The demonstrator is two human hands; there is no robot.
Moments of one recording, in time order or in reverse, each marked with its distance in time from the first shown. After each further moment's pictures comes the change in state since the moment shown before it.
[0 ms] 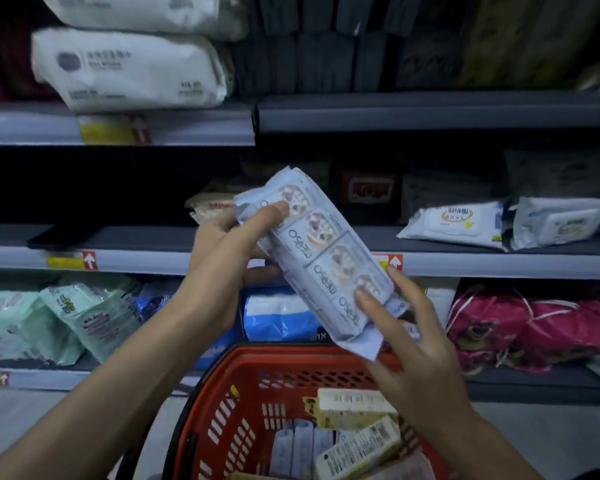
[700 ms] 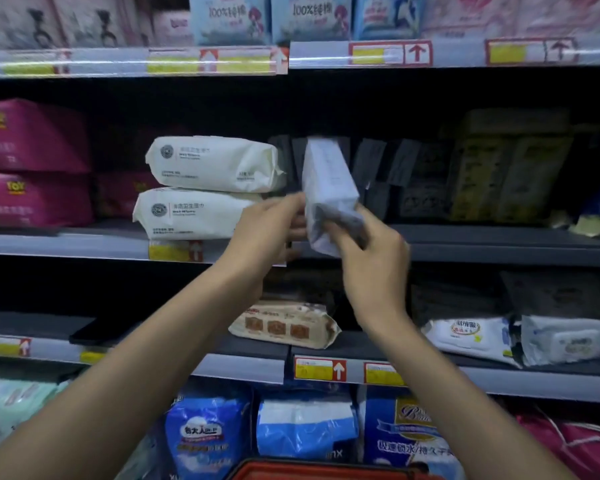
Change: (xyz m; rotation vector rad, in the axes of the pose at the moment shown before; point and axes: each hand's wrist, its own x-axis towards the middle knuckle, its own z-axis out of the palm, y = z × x) left_hand 0.049 0.144 0.022 0.164 -0.075 0.177; right_hand 0.255 -0.068 -0.019 0.439 0.340 0.306
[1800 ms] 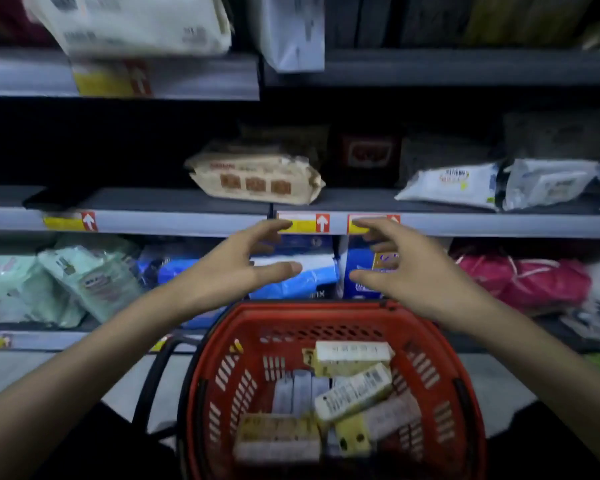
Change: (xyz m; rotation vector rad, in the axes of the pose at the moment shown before) left_hand -0.098 -0.183 -0.046 0.577 -0.501 -0.144; right_hand -0.148 0.075 -0.104 -0.408 -0.745 0.368
